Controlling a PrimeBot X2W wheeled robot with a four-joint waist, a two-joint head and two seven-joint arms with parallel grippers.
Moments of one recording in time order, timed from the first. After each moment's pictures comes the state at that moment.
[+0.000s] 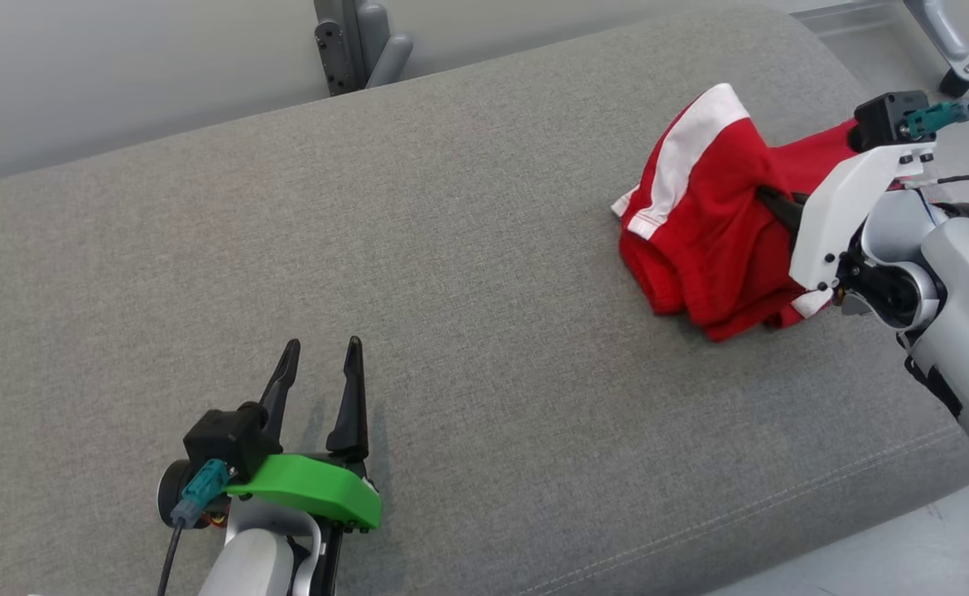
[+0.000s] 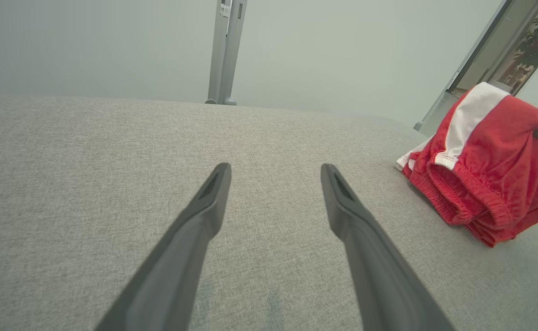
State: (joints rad) left arm -0.21 0.05 -0.28 0.34 -0.40 -0.02 -0.26; right arm -0.88 -0.46 0.66 0.71 0.96 0.13 0.33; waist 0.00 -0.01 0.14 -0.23
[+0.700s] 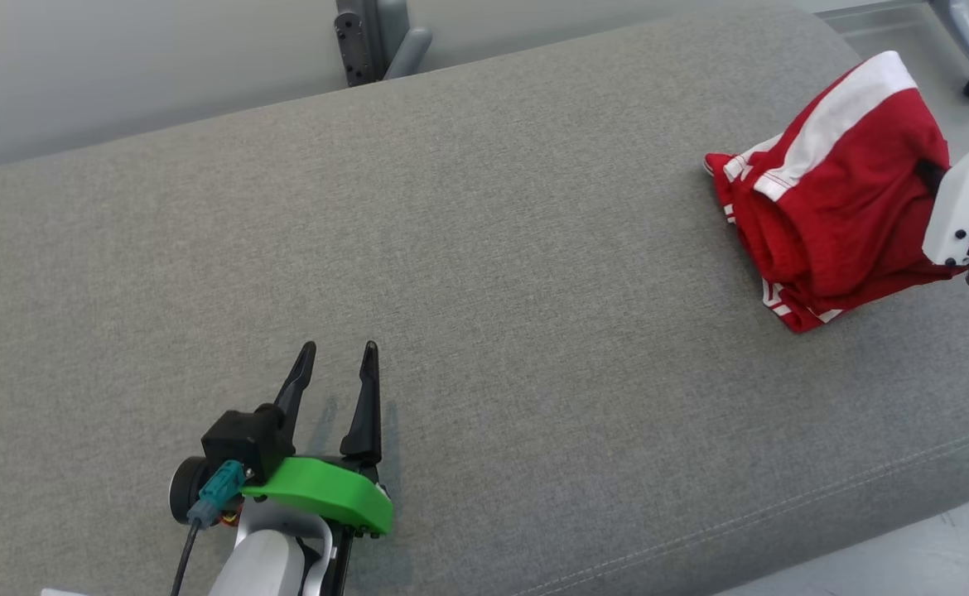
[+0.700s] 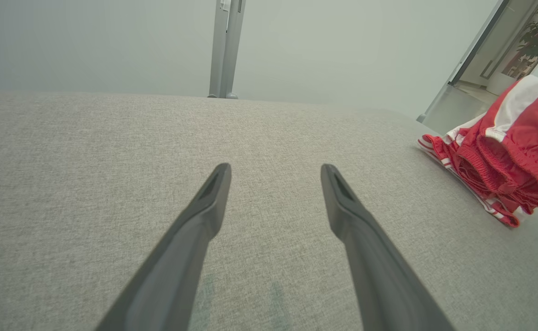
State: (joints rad) left arm -0.20 0.05 -0.30 0.34 -0.38 -0.02 -0.26; right arm -0.89 -0.56 0.45 0.82 0.75 0.13 0.33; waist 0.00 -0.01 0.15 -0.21
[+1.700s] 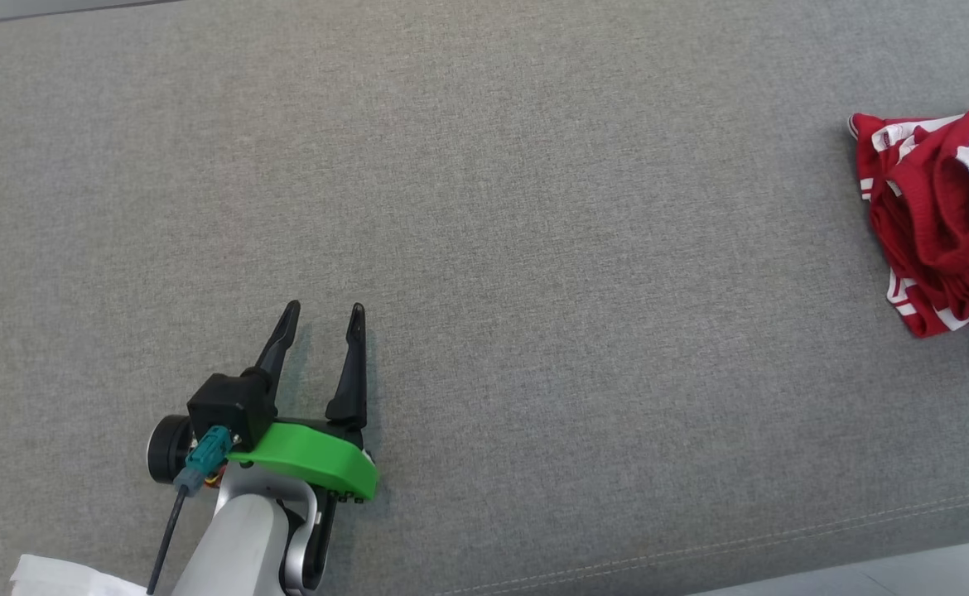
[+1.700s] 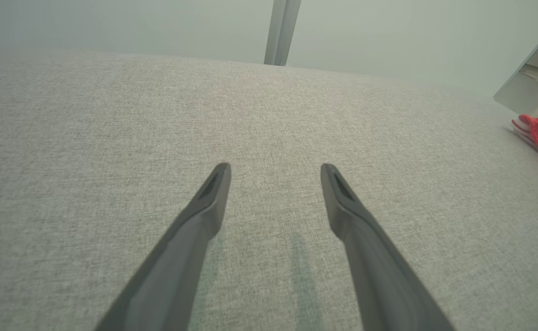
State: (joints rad) left arm -0.27 0.09 -0.31 0.34 -0.36 -0.02 -0.26; right arm -0.98 -0.55 0.11 1.29 0.43 0.13 0.03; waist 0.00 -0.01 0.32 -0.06
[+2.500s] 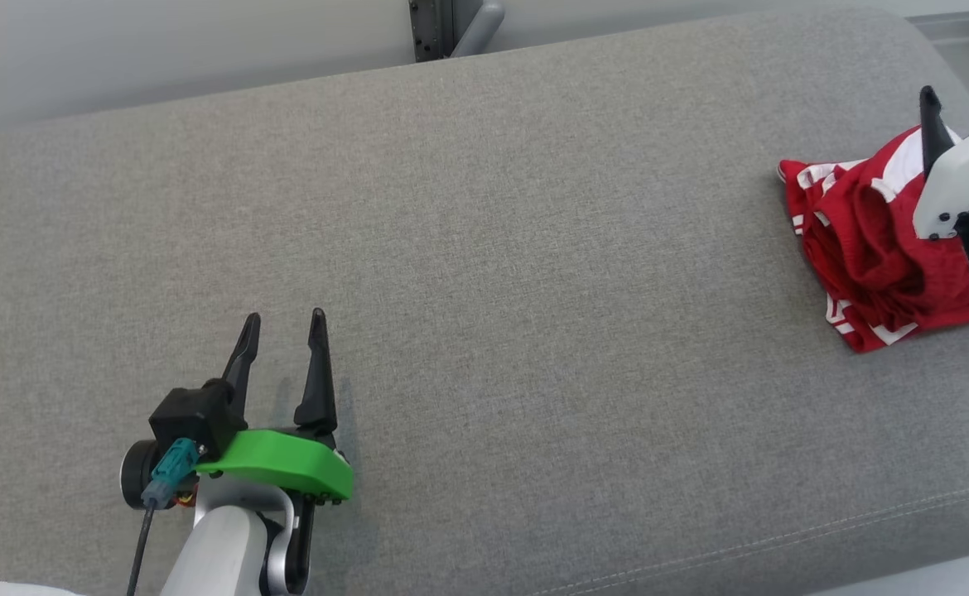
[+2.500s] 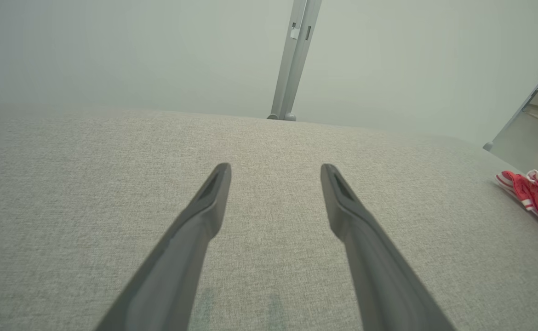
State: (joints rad) left arm -0.25 0.09 -0.25 0.33 -0.39 0.02 -0.26; right arm -0.98 -0.42 0.22 1.09 0.32 0.13 -0.13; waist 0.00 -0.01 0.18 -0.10
